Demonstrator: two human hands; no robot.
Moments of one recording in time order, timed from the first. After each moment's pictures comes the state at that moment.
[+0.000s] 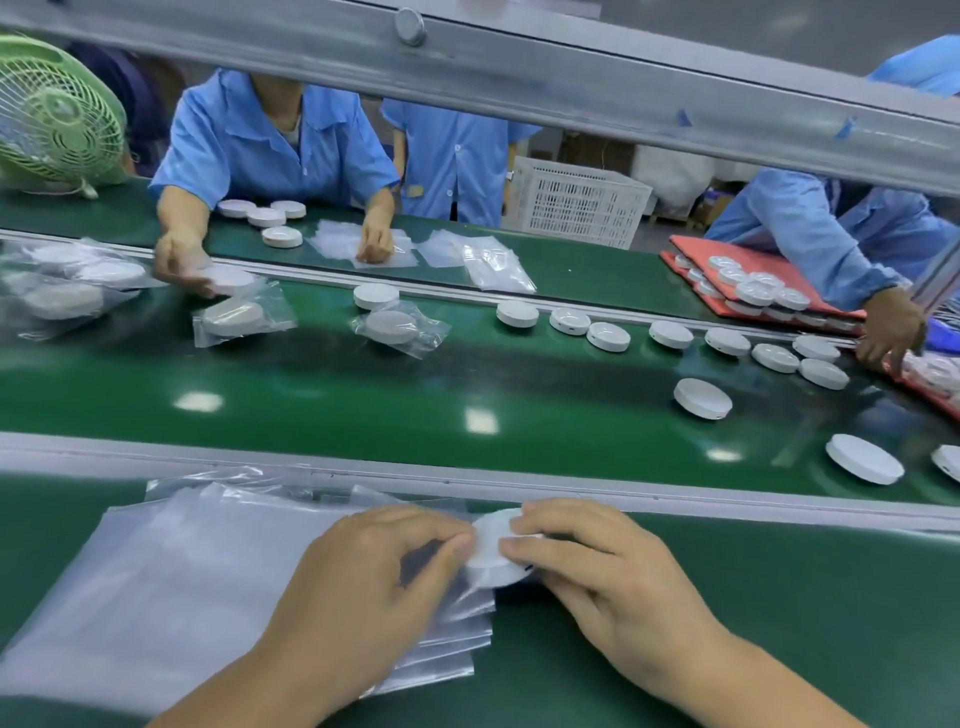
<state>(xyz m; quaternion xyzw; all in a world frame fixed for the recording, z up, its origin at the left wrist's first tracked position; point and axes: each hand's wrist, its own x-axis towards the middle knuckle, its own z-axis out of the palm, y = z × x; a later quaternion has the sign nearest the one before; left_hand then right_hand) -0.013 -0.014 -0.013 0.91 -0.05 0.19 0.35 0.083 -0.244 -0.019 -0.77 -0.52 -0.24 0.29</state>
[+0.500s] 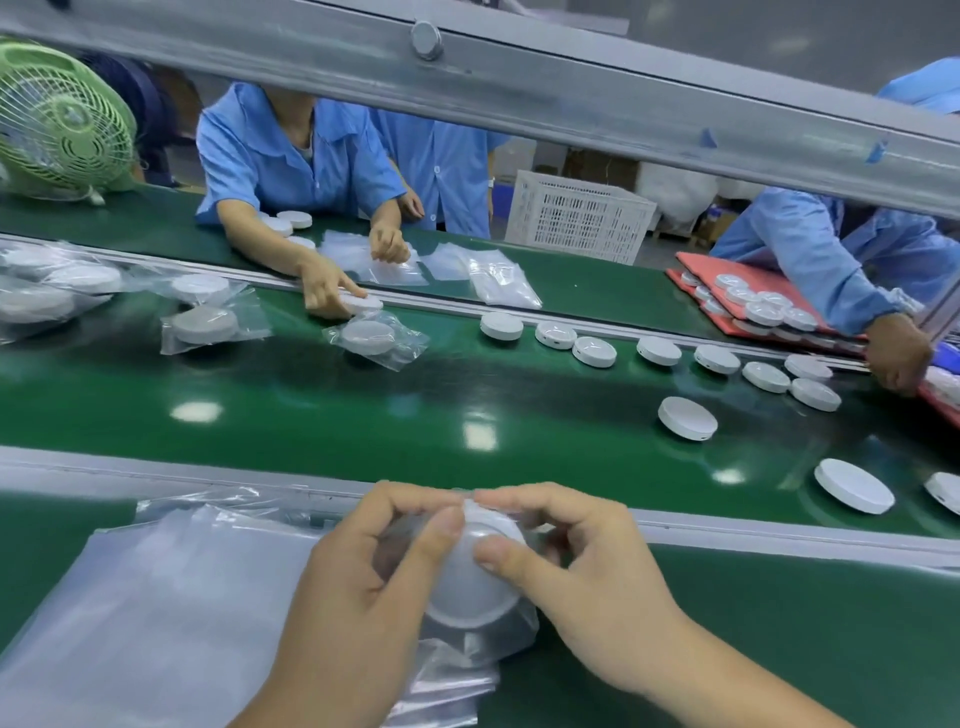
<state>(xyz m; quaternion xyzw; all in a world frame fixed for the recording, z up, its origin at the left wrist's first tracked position) -0.007 -0.028 -0.002 0.71 0.02 0.27 0.65 0.071 -0.194 0.023 -0.76 -0.31 0.07 0.57</state>
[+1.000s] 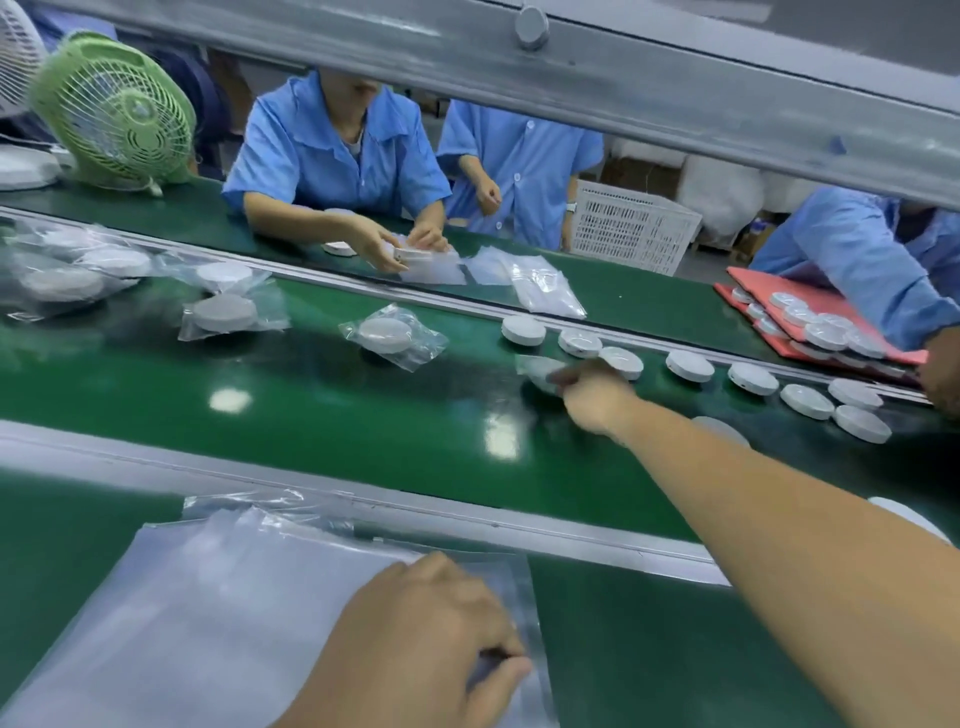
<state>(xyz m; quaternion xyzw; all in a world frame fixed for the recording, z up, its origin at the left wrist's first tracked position) -0.001 -0.004 -0.017 0.96 -0.13 0.13 0.23 0.298 -0.116 0.028 -0.97 -0.19 0.02 0.14</state>
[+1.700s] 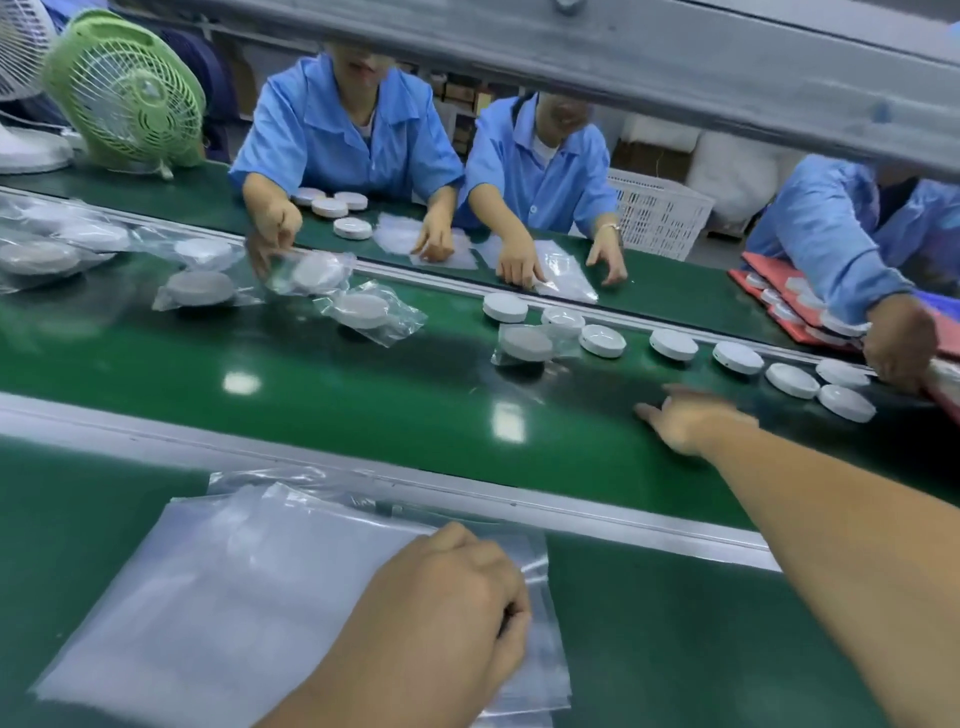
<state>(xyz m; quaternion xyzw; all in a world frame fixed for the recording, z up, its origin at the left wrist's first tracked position) -0.002 -0.004 -0.026 0.95 -0.10 0.17 0.25 0.346 -0.215 -0.007 -1.00 -0.04 0.05 -0.07</state>
